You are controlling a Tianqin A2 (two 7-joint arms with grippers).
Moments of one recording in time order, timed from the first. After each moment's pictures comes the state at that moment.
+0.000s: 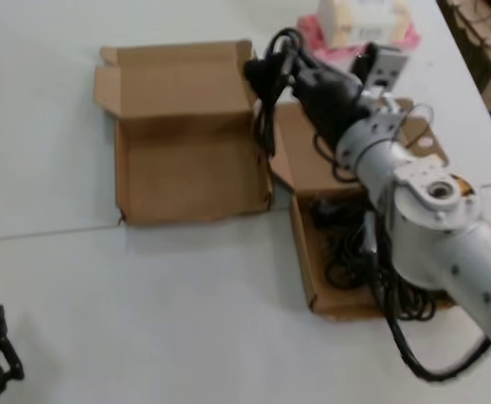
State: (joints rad) left arm 0.00 -0.30 1.60 -1.60 -1.80 0.00 0.00; right arm 1.04 0.30 -2.28 0.95 2.04 0.16 0.45
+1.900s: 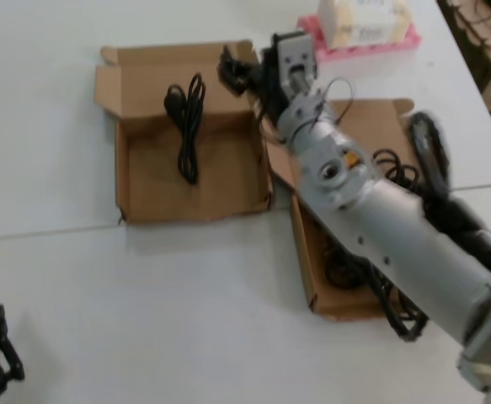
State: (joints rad) left arm 0.00 -0.30 1.60 -1.60 -1.80 0.00 0.00; right arm 1.30 0.03 -2.62 0.47 1.95 0.30 0.45
